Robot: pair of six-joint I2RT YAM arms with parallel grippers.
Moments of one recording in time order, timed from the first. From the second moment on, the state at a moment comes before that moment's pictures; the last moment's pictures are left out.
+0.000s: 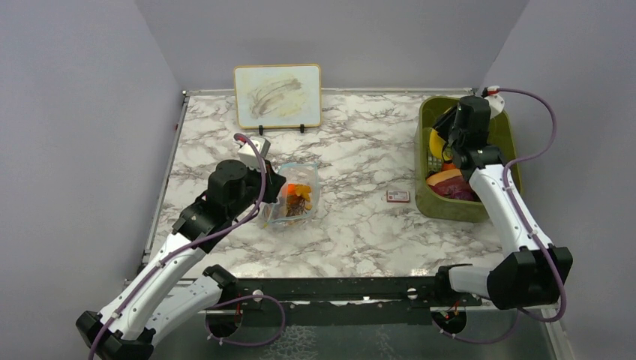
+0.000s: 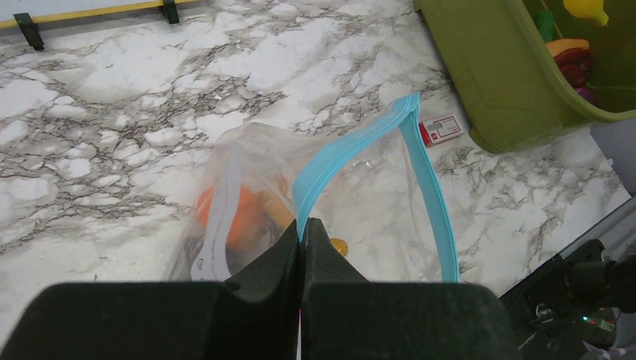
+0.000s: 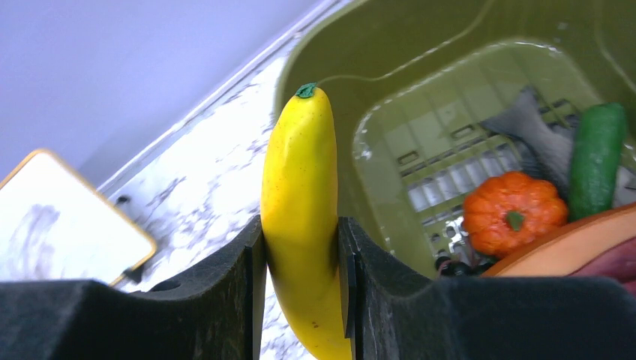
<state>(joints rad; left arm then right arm) -0.60 0.78 0.84 -0.42 0.00 -0.35 0.11 1.24 1.14 -0.29 0.32 0.60</state>
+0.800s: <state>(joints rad) -0.60 0.88 0.97 -0.45 0.13 -0.45 0.49 1.05 1.02 0.11 -0.51 0.64</state>
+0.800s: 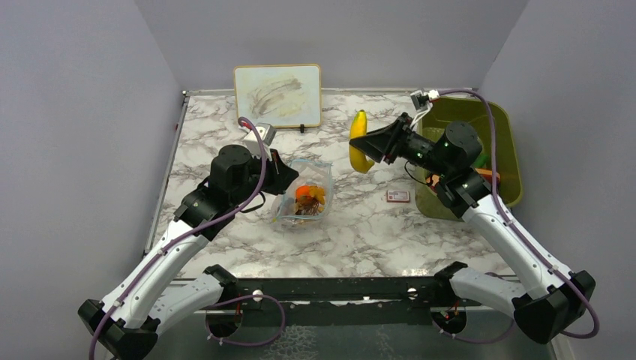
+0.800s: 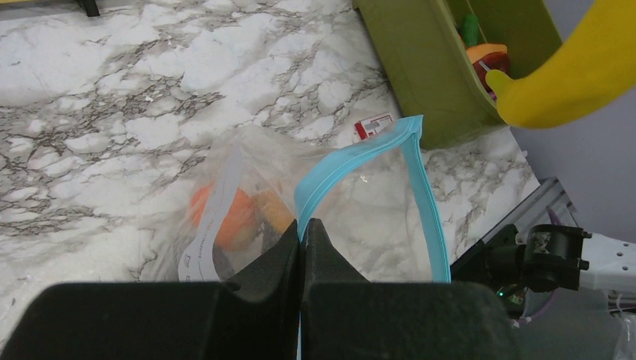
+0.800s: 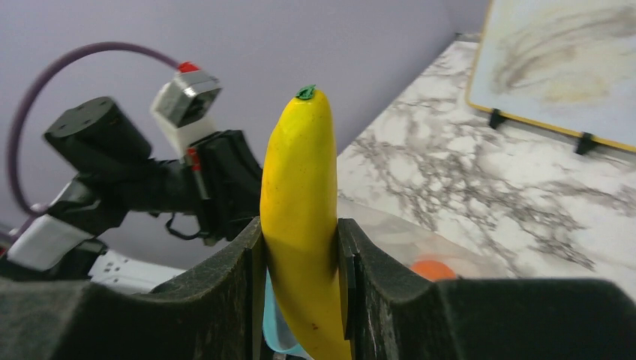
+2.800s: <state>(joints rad) -0.60 0.81 0.97 -0.46 0.35 -0.39 0.84 1.23 0.93 0.00 -0.64 -0.03</state>
